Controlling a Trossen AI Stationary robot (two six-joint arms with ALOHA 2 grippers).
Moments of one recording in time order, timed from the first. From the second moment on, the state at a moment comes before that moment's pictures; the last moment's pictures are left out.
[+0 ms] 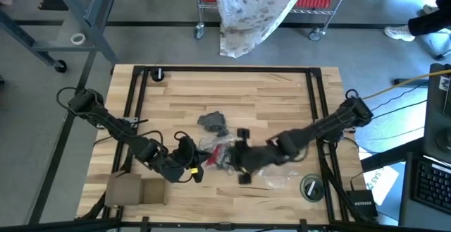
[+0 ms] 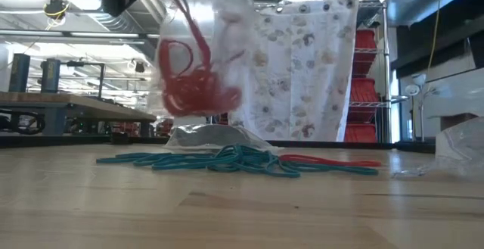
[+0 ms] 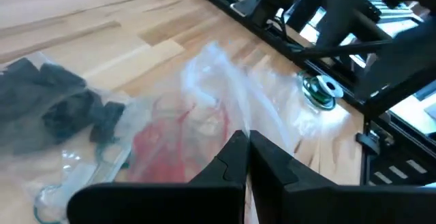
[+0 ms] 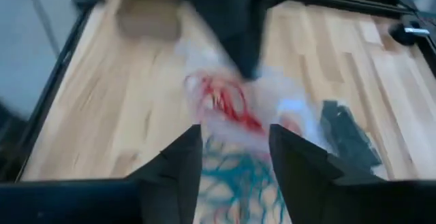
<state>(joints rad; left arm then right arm) -0.59 1.50 0.99 -0.11 -0.82 -0.97 0.46 1.69 1.48 -0.59 0.39 0.18</state>
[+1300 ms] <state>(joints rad) -0.61 1.50 0.99 -0.12 -0.82 -0.94 0.37 1.69 0.78 -0.20 0.19 0.07</state>
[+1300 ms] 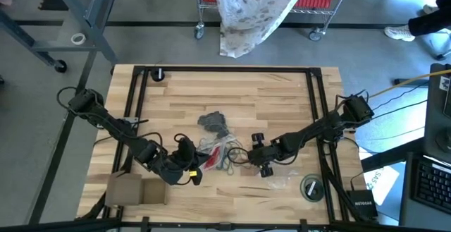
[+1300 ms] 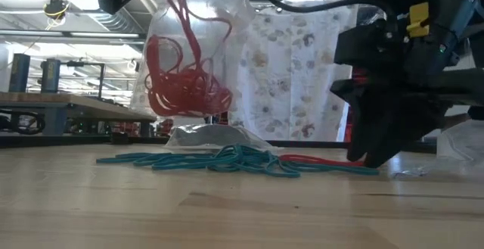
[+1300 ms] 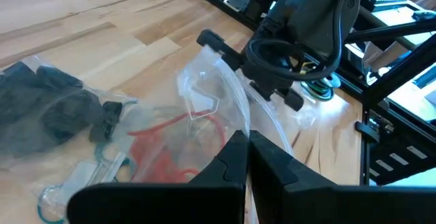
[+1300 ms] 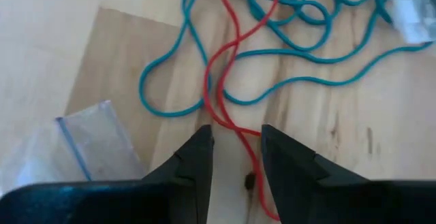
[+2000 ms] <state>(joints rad) -0.61 1.51 0.99 -0.12 -0.80 -0.94 0.36 1.73 0.81 -0.27 0.11 0.12</state>
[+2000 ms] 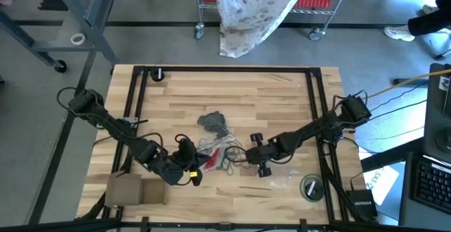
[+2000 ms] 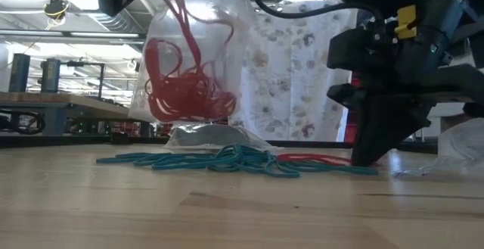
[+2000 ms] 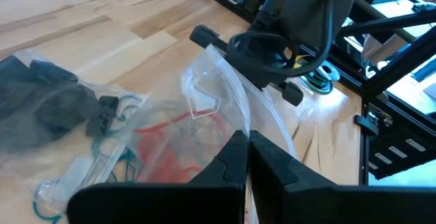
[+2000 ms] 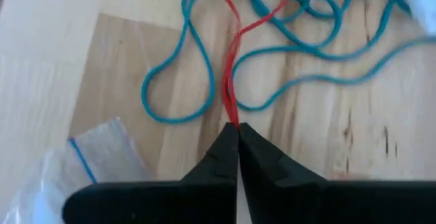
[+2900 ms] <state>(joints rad) -0.58 1.52 0.99 -0.11 -0.74 -0.97 0.54 1.60 1.27 -0.21 0.48 -0.03</state>
